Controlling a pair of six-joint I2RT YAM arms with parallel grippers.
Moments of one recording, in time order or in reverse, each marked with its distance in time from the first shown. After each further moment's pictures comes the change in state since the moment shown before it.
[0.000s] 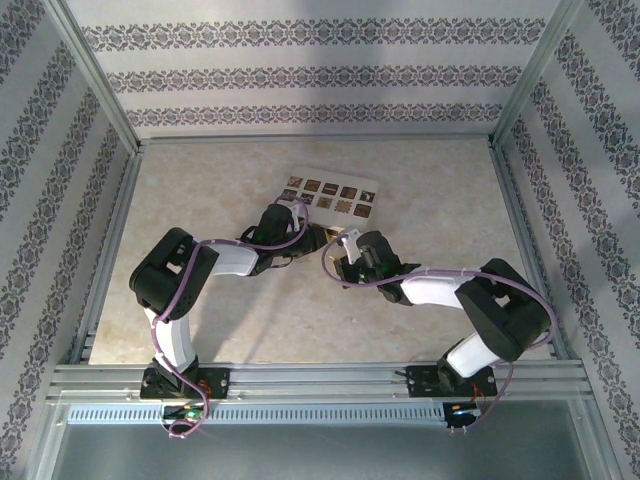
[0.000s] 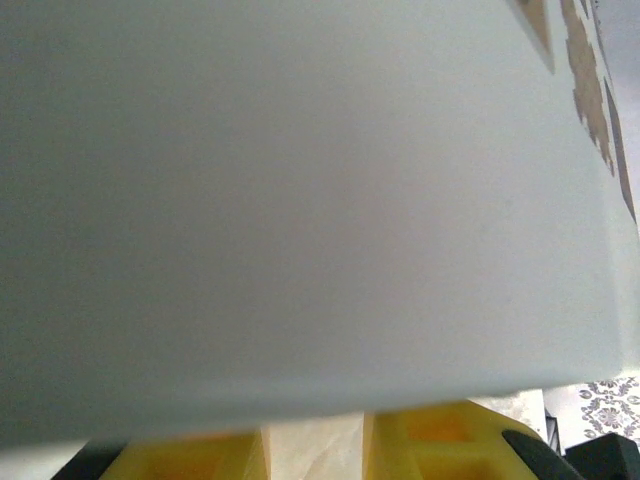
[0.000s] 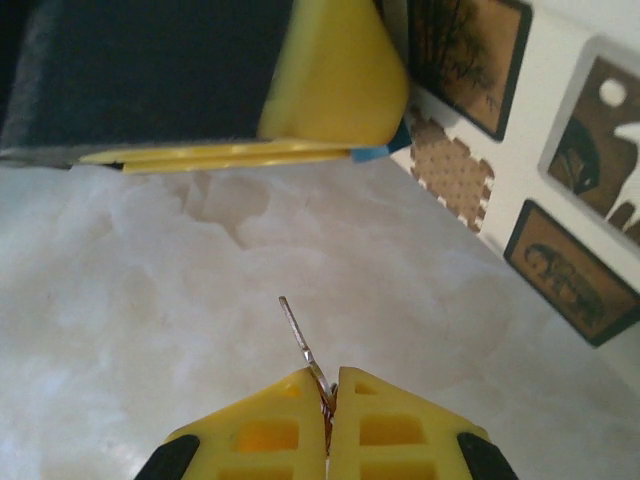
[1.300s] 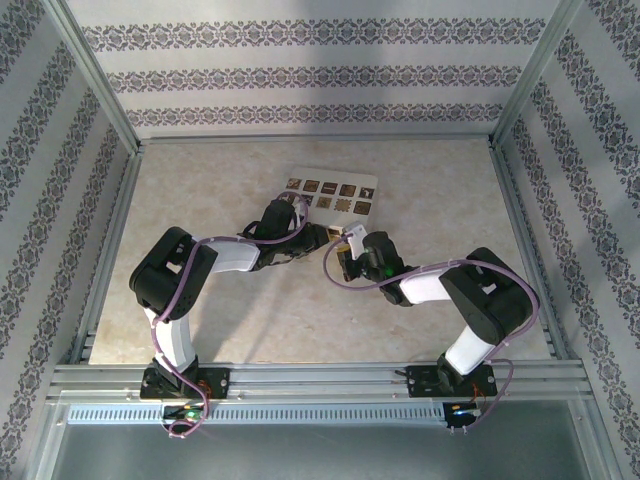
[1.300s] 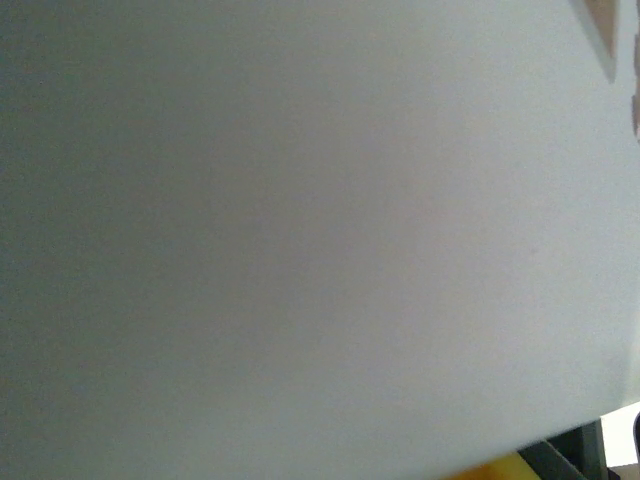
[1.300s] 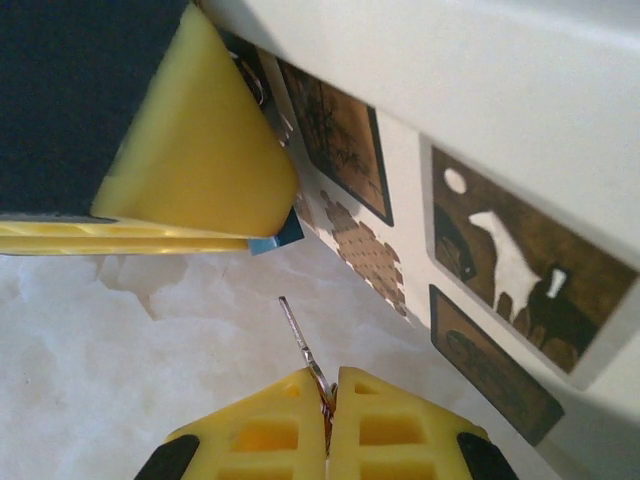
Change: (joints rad) left arm 0.000 0.000 0.055 -0.106 0.037 -0.080; right arm -0.061 0.101 -0.054 0.283 0.025 -0.061
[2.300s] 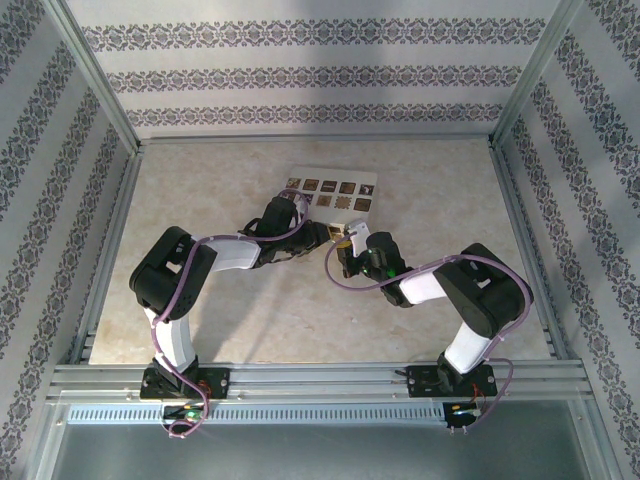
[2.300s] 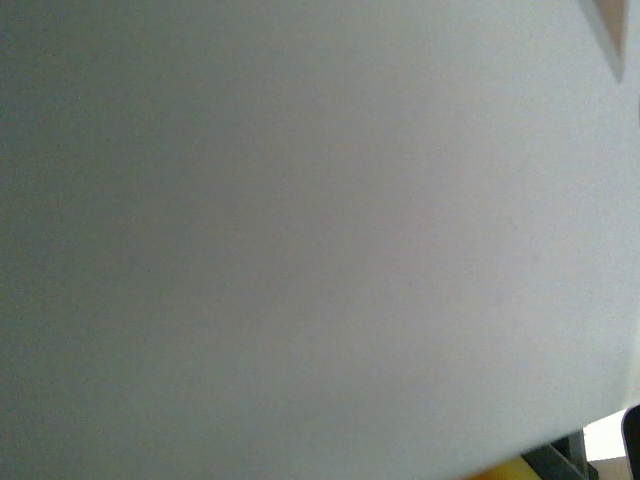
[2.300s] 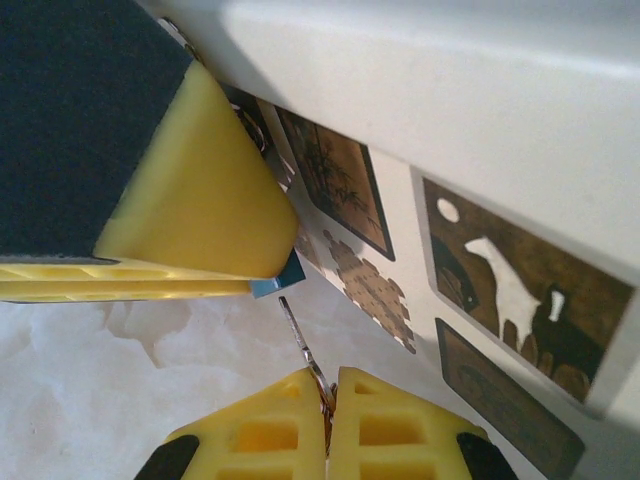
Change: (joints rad) left arm 0.000 0.000 0.028 -0.036 0.005 -0.030; right arm -0.011 0.047 -0.018 0.150 -0.020 0.037
